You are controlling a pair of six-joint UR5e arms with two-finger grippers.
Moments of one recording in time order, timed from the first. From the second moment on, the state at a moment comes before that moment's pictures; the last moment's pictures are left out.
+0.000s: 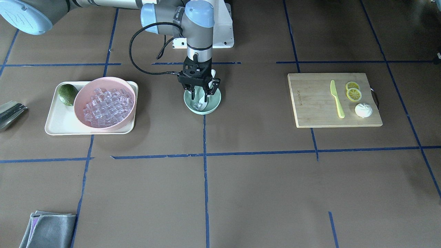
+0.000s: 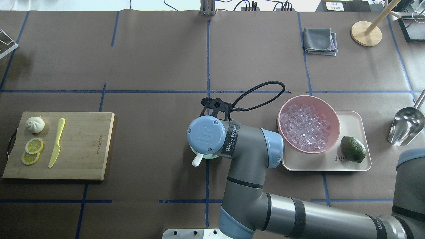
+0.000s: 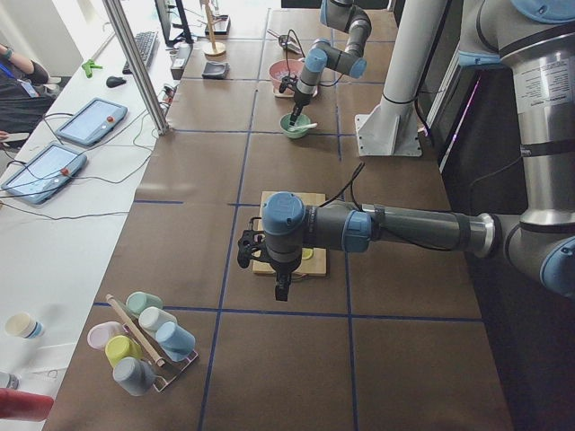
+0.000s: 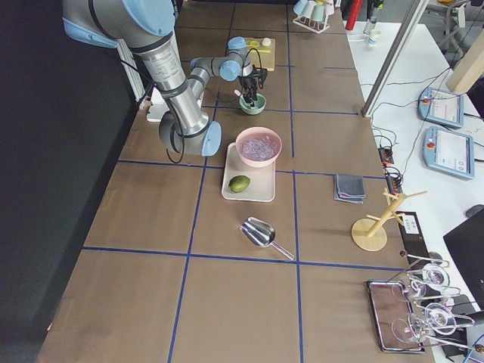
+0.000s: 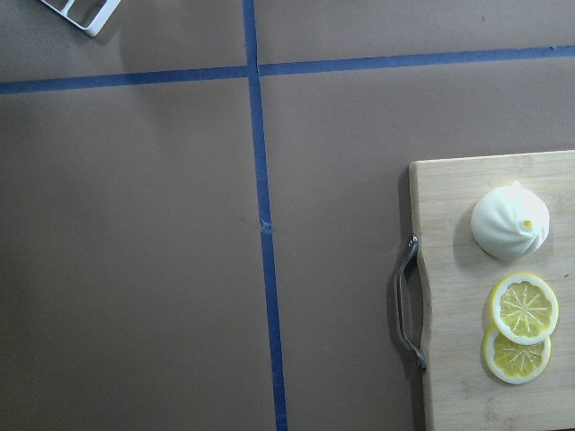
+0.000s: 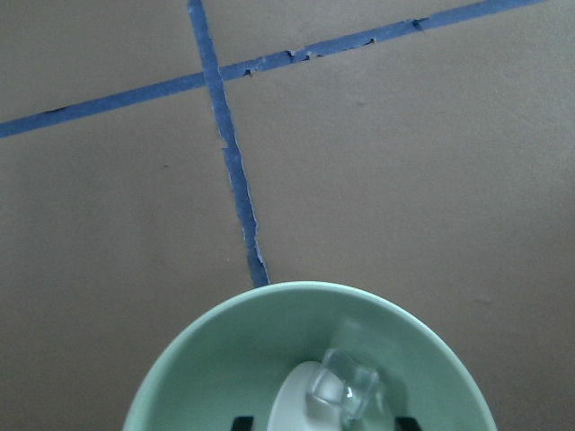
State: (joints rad) left arm -1.52 -1.34 -1.88 -1.57 -2.40 -0.01; right arm 0.34 -0.80 1.62 -1.62 1.52 1.59
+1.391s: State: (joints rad) left arm -1.57 -1.34 -1.88 -1.50 -2.39 0.10; right arm 0.96 -0.98 1.79 -1.80 2.09 0.70
